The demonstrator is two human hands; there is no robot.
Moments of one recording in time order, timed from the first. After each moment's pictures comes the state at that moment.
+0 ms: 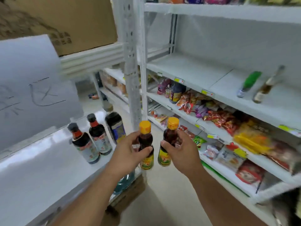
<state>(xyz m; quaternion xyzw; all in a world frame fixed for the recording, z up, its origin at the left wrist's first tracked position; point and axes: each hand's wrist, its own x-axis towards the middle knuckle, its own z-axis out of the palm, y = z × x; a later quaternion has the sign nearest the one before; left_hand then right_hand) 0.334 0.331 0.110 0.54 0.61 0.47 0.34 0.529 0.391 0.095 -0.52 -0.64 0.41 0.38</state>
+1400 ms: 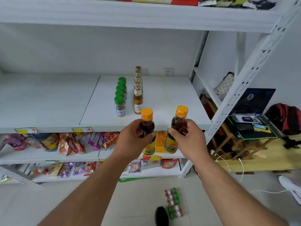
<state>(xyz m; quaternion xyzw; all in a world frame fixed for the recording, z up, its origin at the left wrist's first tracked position) 0.737 0.759 0.109 0.76 0.39 0.28 0.44 0.912 0.645 0.108 -0.80 -0.34 0.17 0.47</state>
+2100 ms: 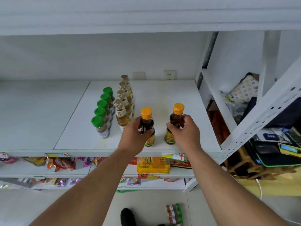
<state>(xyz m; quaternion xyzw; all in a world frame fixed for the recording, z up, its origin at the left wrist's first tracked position) 0.902 0.887 0.064 0.76 0.44 0.26 0.40 1.076 0.795 0.055 -0.79 -0.33 0.18 0.48</state>
